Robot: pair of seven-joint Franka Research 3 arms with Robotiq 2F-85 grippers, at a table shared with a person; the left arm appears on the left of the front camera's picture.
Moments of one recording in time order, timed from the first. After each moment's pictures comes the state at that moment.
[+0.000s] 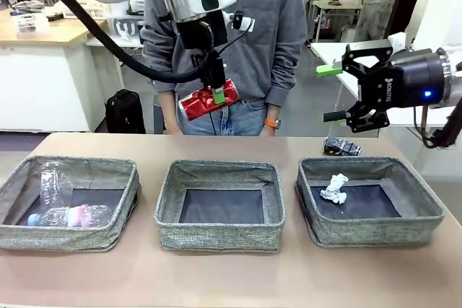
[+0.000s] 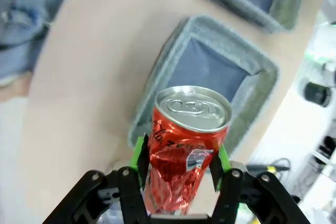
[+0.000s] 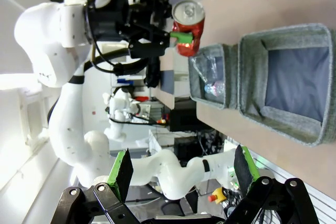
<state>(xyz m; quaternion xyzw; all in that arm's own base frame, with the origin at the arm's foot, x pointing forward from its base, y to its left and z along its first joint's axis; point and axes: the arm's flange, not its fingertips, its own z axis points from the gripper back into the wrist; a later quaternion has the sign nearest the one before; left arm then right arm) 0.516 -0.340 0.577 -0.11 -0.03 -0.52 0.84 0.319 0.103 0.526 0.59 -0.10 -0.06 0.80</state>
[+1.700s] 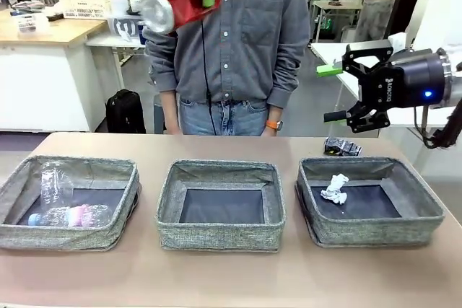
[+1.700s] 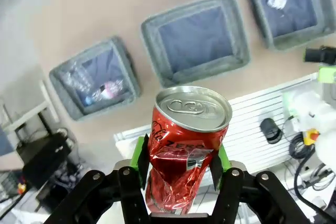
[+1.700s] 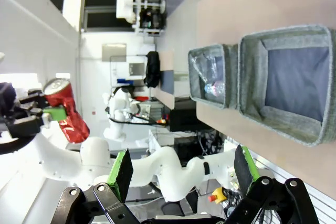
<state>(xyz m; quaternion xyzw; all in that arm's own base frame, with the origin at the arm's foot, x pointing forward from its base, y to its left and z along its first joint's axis) 0.362 -0.364 0.797 0.01 -0.03 -0.20 0.98 0.319 0.103 0.526 0.59 -0.10 -0.06 0.80</state>
